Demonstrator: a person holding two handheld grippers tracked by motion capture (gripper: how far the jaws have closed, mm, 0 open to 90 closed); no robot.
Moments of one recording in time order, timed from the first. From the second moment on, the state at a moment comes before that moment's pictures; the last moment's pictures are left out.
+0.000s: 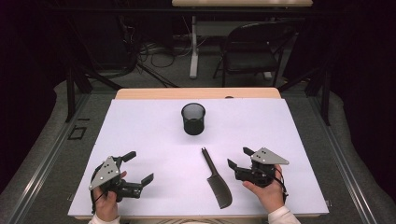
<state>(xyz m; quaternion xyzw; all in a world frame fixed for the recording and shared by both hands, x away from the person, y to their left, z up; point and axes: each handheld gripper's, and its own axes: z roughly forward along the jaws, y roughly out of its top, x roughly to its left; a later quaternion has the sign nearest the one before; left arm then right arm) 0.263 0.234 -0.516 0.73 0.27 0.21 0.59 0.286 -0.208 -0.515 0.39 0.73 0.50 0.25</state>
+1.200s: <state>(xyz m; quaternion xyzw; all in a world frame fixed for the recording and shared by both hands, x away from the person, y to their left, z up) 0.263 0.234 -0.516 0.73 0.28 0.21 0.59 0.318 -0.165 -0.509 0.38 0.76 0.49 0.20</state>
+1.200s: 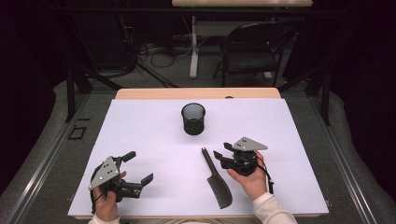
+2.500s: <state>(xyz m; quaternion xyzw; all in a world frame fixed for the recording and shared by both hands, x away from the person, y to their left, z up) 0.263 0.236 -0.516 0.73 0.27 0.21 0.59 0.339 -0.123 -0.543 0.36 0.81 0.44 0.14</state>
